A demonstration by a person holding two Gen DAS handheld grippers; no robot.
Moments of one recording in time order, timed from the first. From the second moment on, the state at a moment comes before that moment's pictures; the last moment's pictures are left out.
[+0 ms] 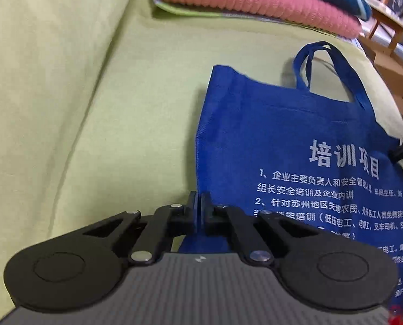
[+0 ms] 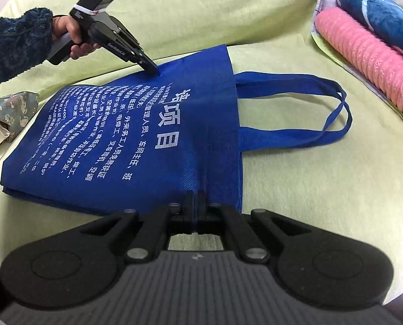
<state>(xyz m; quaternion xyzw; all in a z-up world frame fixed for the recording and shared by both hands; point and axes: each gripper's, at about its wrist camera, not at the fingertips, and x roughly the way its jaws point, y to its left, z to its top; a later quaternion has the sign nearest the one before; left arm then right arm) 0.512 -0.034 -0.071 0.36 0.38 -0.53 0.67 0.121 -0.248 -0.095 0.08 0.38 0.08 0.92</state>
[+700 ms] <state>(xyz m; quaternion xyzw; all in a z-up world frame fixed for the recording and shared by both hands) 0.243 -0.013 -0.089 0.48 0.24 -0.51 0.67 0.116 -0.255 -0.100 0.11 0.37 0.07 0.92</state>
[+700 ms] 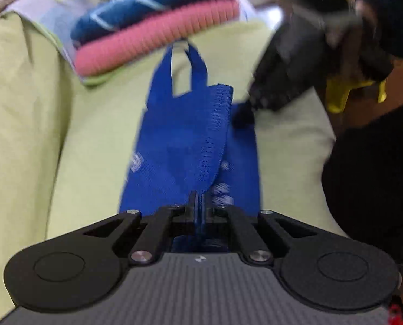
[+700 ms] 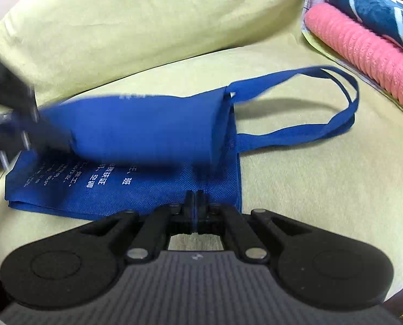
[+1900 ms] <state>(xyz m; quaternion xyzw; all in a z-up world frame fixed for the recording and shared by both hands) 0.183 -0.079 -0.145 0.55 0.16 -0.44 0.69 0.123 -0.326 -0.145 0.45 0.35 0.11 0.82</state>
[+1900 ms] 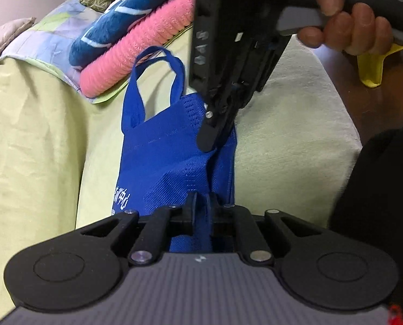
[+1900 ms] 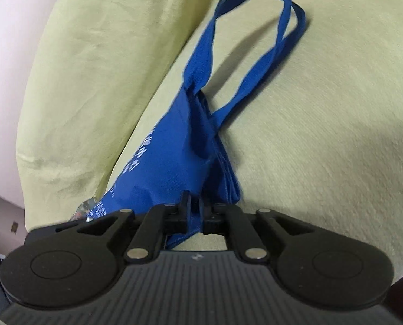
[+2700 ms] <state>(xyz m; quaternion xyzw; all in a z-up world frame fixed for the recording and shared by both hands) 0.175 -0.084 -0.148 0.60 0.10 -0.45 0.66 0.111 -0.296 -0.119 0.29 0.36 0.08 0.88</state>
